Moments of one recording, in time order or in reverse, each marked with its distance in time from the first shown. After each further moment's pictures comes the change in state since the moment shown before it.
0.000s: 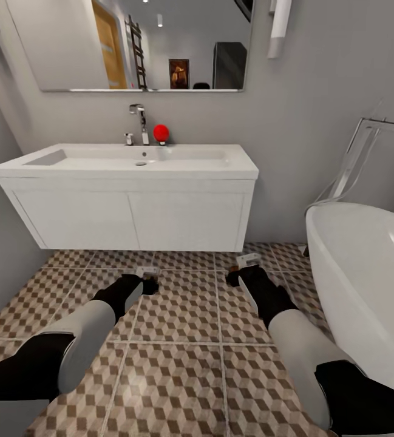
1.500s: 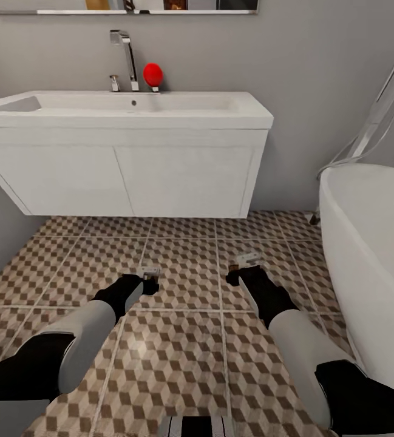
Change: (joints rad) left arm 0.000 -0.001 0.000 0.000 0.000 0.000 -0.002; right arm 0.000 -0.002 0.001 0.008 -0.002 -0.034 0.000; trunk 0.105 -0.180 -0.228
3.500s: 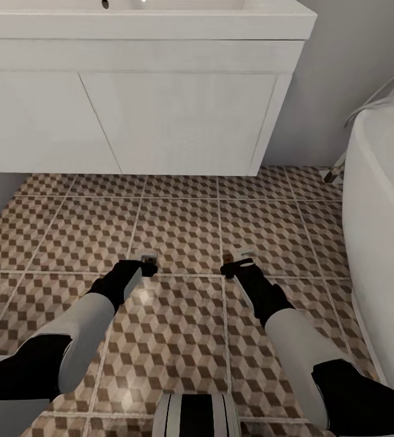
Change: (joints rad) left arm -0.002 0.000 0.009 -0.177 -0.004 0.037 0.013; right arm -0.004 0.020 0.031 -0.018 0.004 -0.112 -0.012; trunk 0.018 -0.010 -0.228
